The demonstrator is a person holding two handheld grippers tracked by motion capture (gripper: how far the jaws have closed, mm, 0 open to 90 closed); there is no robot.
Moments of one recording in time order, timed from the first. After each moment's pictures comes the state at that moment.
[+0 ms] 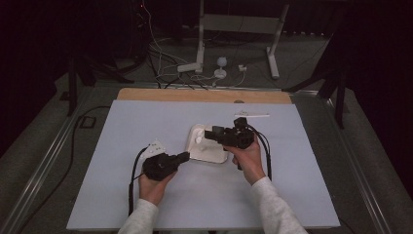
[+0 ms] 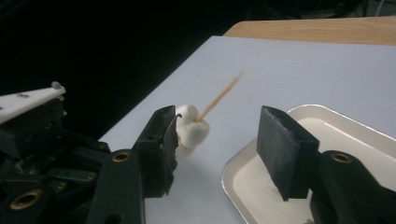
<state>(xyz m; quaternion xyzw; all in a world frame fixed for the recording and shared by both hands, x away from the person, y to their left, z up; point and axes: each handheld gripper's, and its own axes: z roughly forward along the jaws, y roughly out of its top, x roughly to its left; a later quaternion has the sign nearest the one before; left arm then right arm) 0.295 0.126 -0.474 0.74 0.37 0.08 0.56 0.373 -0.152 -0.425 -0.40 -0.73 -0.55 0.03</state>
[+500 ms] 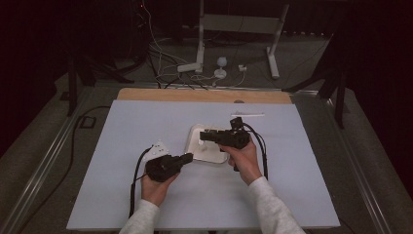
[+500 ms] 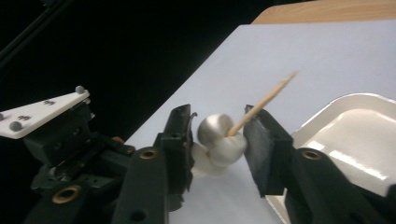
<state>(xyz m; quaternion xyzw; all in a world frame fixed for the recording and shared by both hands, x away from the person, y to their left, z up) 0.292 0.119 -0.472 0.74 0.35 0.08 0.56 0.376 -0.143 -0.429 -0.40 -0.72 -0.56 0.10</state>
